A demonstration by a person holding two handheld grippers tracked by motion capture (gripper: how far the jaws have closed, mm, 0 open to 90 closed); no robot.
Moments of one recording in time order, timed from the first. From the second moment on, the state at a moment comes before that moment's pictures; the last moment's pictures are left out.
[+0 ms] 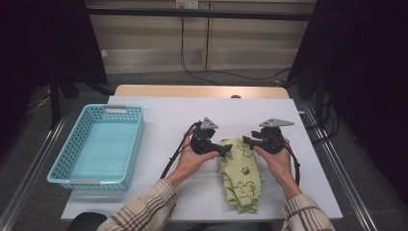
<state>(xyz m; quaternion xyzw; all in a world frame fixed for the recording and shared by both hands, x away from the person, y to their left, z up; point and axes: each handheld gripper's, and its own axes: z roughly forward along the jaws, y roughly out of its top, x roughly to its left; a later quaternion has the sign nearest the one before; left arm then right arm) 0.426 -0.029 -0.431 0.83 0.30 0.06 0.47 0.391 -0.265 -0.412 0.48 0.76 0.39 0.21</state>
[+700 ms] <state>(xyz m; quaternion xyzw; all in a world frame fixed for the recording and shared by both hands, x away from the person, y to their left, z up) 0.421 -0.026 -0.444 0.83 0.30 0.05 0.46 0.395 -0.273 -0.429 0.50 0.75 0.39 0.19</state>
